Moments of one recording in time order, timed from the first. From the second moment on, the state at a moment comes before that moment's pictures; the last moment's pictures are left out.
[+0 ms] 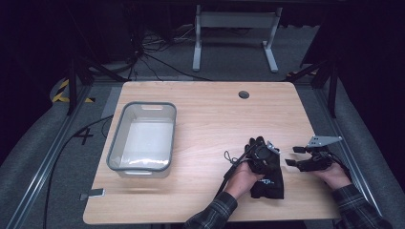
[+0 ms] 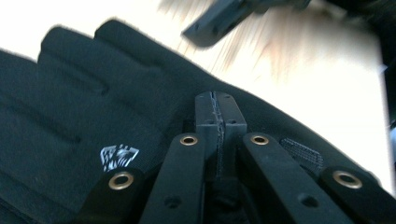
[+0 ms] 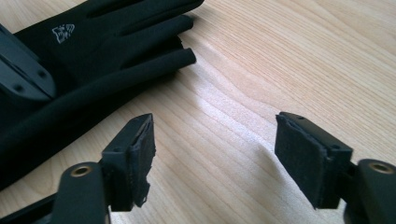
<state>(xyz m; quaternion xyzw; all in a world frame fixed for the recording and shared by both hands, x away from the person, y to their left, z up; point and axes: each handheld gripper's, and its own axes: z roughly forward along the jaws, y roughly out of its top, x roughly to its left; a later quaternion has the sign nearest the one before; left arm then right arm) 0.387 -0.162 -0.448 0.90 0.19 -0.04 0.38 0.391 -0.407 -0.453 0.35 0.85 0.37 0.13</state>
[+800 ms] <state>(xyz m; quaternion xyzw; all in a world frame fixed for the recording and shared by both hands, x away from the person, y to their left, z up) 0.364 -0.119 -0.448 0.90 0.21 -0.05 0.38 0.395 -0.413 -0.459 0.37 0.84 0.37 0.16</state>
